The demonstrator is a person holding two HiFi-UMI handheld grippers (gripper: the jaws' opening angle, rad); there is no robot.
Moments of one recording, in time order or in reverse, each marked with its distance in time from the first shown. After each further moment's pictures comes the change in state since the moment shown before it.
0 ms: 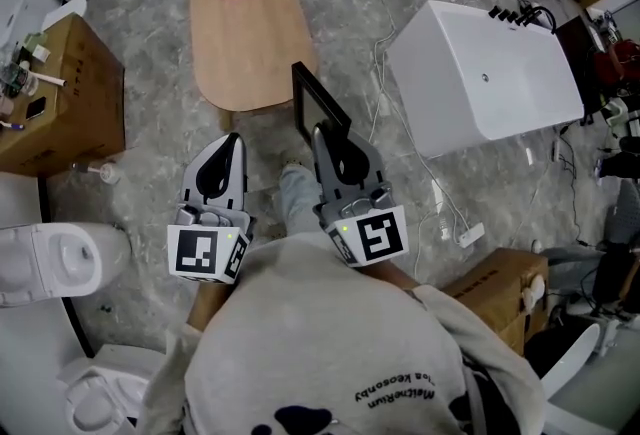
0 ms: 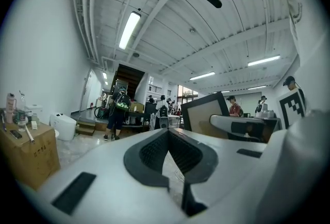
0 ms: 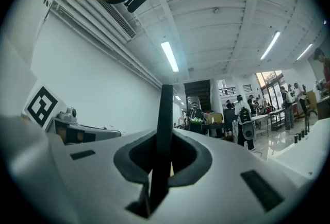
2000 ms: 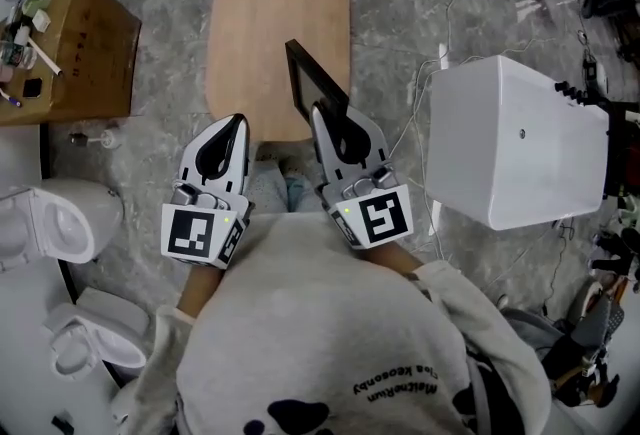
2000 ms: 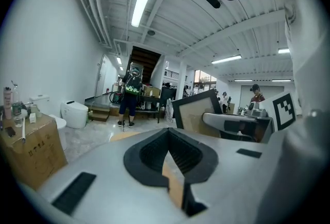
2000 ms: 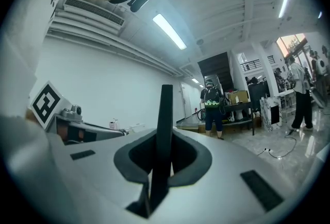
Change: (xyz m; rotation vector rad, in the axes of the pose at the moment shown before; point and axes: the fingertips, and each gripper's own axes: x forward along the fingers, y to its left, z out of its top) left arm 0.253 0.150 -0.026 -0.074 0.184 0.174; right arm 0.290 -0.131 -0.082 0.107 0.155 0.281
